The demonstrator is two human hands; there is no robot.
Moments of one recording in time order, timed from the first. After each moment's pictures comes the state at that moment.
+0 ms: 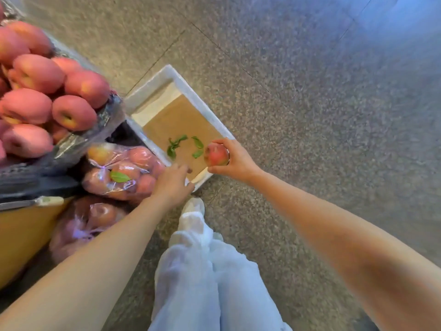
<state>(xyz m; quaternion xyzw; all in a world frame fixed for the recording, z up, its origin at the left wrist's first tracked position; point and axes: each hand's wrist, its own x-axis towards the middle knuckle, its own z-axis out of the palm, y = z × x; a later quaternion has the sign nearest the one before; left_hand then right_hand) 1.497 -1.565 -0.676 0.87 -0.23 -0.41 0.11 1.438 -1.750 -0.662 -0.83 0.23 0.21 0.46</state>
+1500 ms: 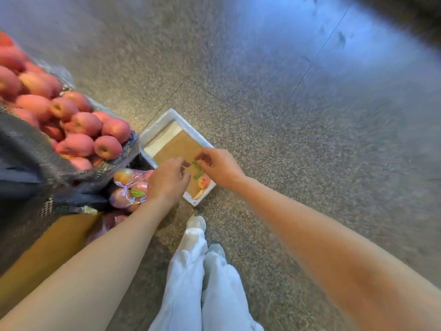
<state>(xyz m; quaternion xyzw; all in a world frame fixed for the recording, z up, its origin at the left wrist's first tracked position) 1.478 -1.573 -0.496 0.93 -0.24 -0.22 0.19 1.423 -1.716 -0.498 -0.86 0.21 0.13 0.44</state>
